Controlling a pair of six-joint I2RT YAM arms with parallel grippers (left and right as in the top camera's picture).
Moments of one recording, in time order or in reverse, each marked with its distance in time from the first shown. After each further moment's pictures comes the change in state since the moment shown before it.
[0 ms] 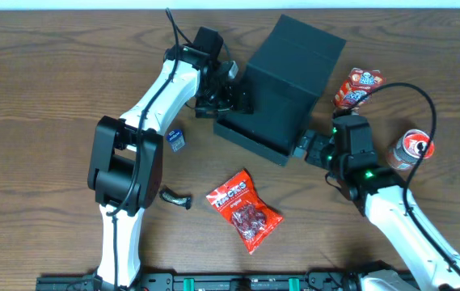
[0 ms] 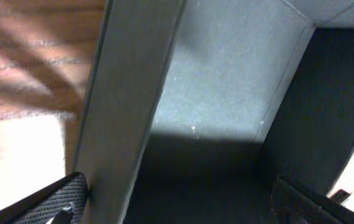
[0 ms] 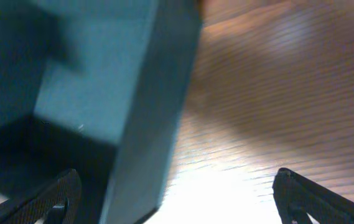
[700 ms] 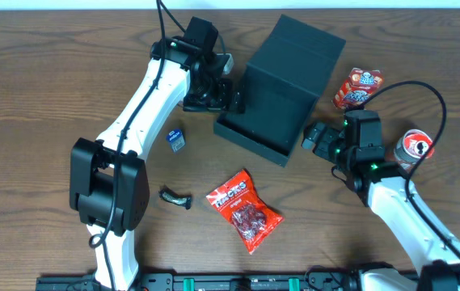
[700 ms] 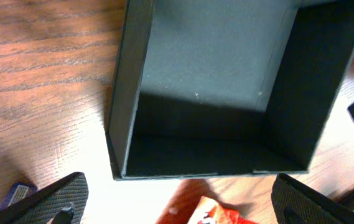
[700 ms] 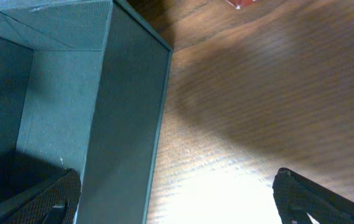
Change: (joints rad) left arm -0.002 -0.159 -0.011 -0.108 -0.116 0.111; right arm -0.081 0.091 0.000 0.100 -0.041 0.003
